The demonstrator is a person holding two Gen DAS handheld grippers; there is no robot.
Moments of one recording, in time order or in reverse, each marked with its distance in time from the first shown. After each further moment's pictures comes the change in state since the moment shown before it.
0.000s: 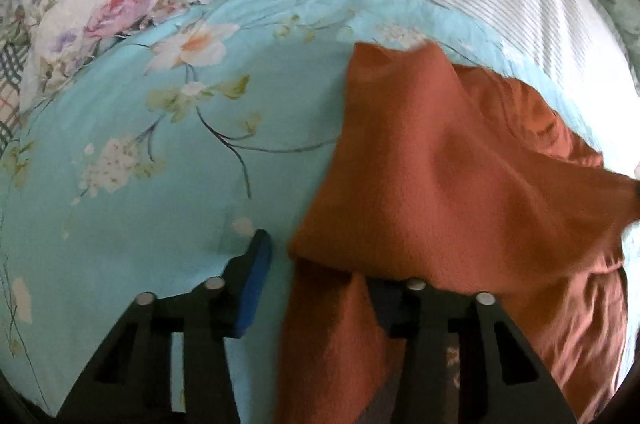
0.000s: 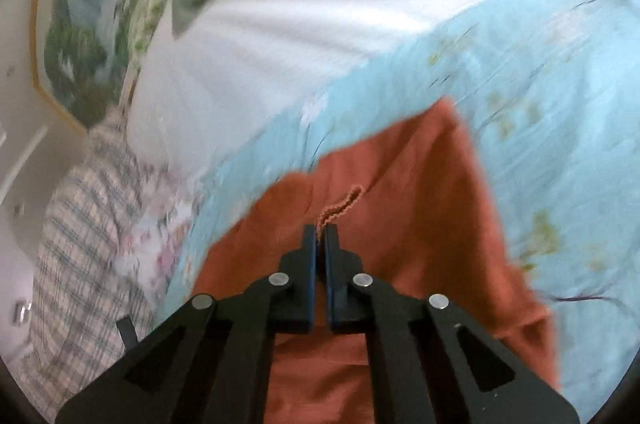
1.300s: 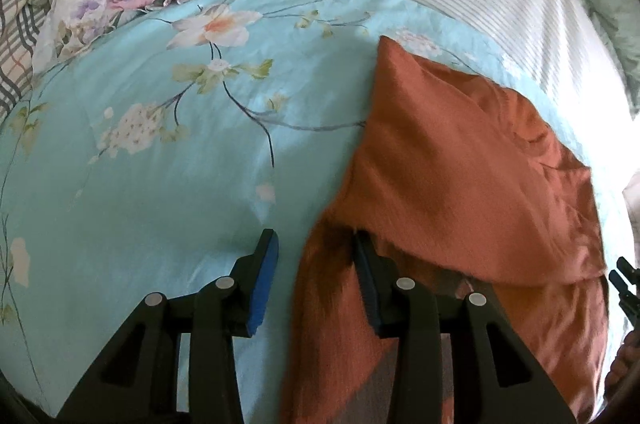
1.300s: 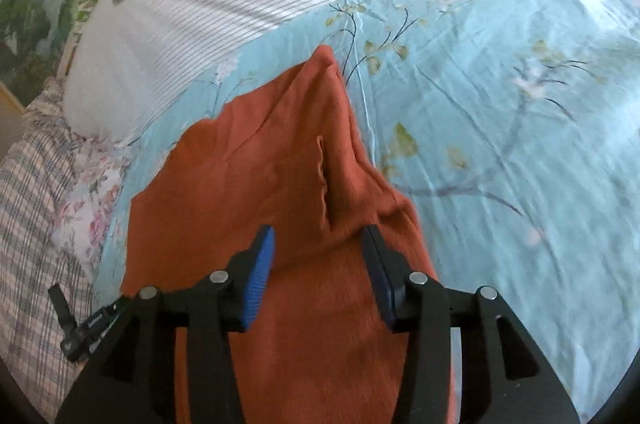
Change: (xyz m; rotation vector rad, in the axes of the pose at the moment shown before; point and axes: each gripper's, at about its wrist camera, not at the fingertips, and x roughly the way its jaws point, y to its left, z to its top) left arm -0.020 0.014 -0.019 -0.061 0.024 -0.077; right arm -0.048 -0.022 -0.061 -0.030 0.141 -0.224
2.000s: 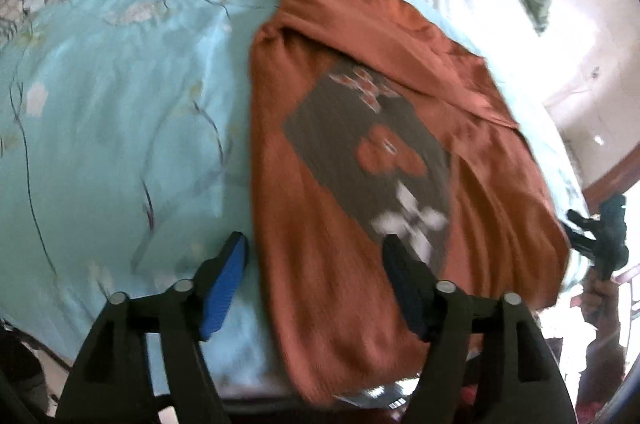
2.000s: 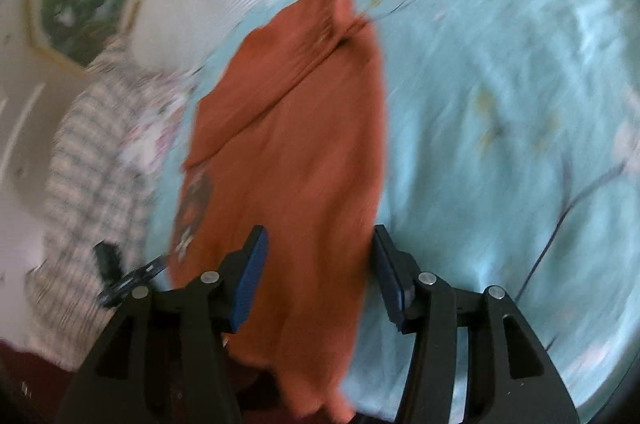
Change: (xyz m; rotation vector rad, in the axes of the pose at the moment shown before) left arm -0.097 0.020 -0.143 0.150 0.139 -0.297; right arm -0.077 -0.052 -0.121 -0.024 0.208 0.311
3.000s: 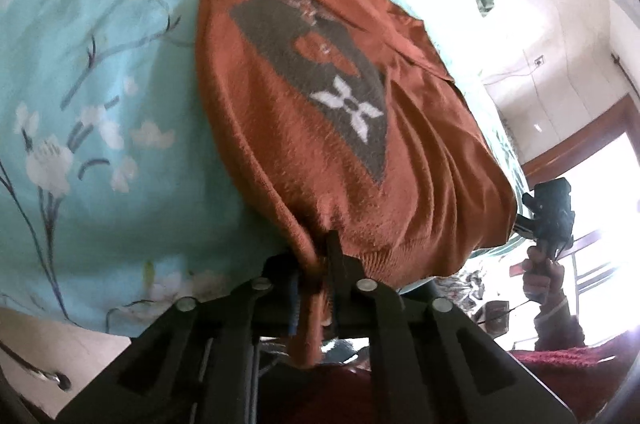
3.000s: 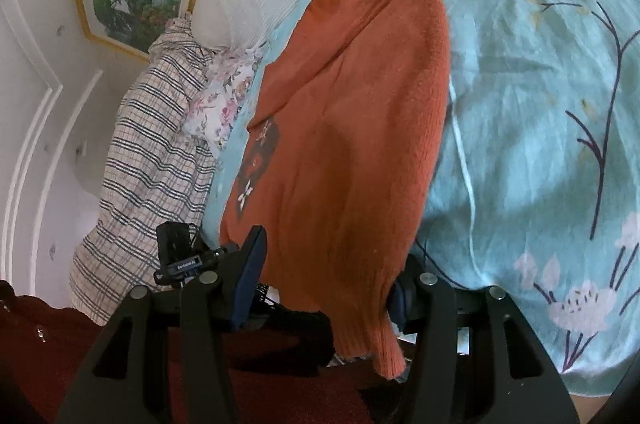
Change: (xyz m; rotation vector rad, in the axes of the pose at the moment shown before) left arm 0.003 0.009 -0.056 -0.013 0.108 -0.245; right arm 0.009 -0.004 -0.044 -0.012 0.026 0.187
